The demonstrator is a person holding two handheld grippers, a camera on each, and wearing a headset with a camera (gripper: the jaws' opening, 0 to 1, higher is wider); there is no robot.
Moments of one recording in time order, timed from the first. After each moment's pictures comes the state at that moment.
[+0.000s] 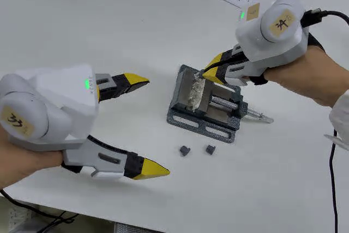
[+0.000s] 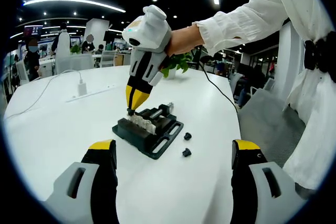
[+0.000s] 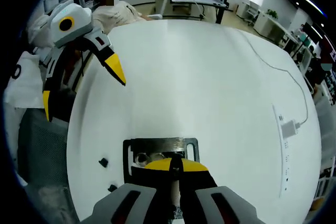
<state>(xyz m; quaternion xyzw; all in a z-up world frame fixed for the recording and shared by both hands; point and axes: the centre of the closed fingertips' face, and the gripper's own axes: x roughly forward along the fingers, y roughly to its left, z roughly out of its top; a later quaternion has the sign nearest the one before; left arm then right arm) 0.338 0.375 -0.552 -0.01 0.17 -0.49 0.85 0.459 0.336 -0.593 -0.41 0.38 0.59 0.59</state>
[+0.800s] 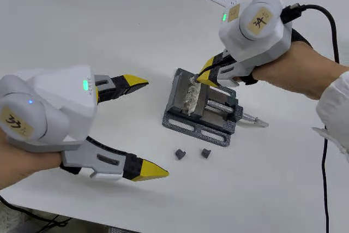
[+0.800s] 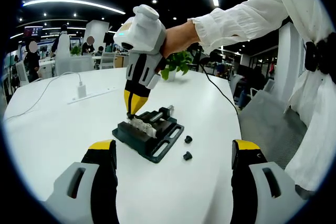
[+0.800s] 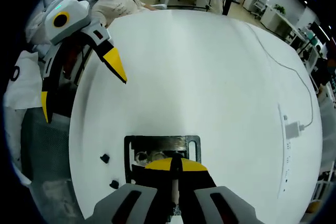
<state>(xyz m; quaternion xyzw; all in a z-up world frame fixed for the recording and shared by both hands) 0.342 0.371 -0.549 -0.01 0.17 -0.49 0.85 0.458 0.336 -0.594 -0.43 0.41 0.58 0.55</state>
